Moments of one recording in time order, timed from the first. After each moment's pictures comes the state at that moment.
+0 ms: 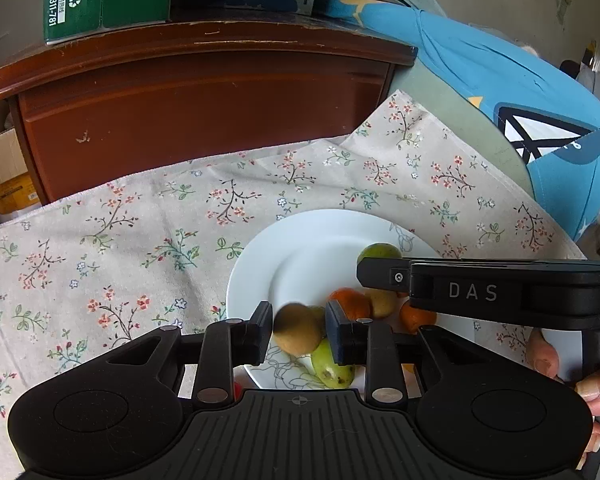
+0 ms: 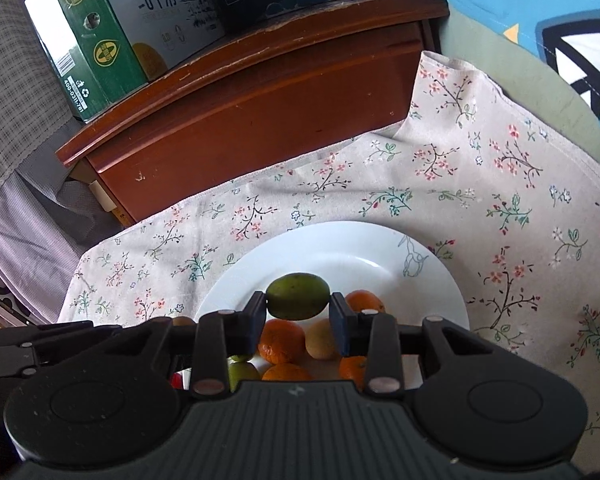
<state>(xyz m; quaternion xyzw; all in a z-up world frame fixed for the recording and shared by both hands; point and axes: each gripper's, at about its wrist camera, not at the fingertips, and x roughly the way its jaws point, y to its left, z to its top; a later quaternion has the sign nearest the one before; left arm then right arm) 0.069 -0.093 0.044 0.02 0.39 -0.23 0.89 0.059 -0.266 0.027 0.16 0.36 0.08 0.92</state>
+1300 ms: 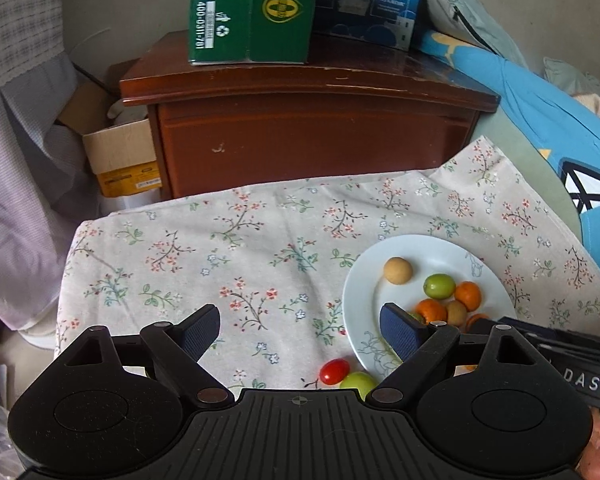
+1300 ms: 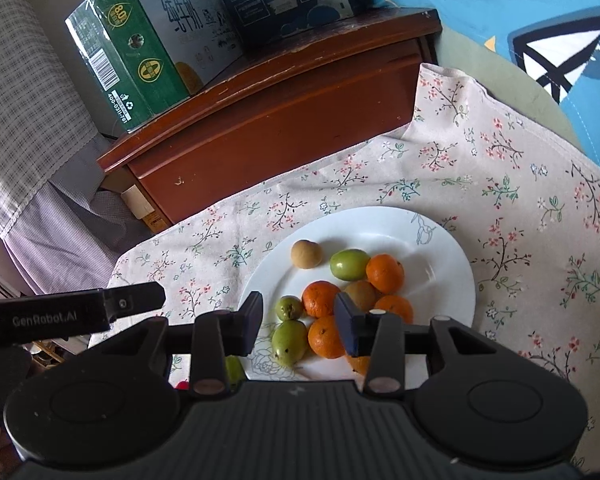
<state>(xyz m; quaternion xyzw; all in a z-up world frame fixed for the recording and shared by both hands) 0.051 -0.028 0.093 0.00 0.40 -0.11 0.91 -0.002 -0.250 0.047 0.18 0.34 0.09 0.92</state>
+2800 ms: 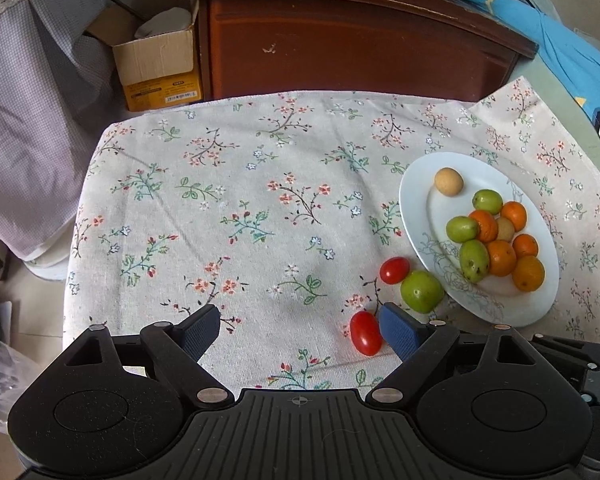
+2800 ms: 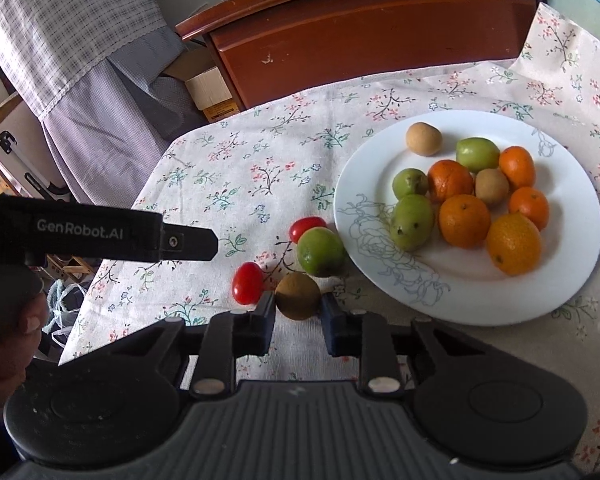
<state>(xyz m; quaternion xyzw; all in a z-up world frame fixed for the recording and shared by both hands) 0.030 0.008 0.043 0.00 0.48 -0.10 0.87 -0.020 -0.175 0.002 0.10 0.40 0.17 0.89</state>
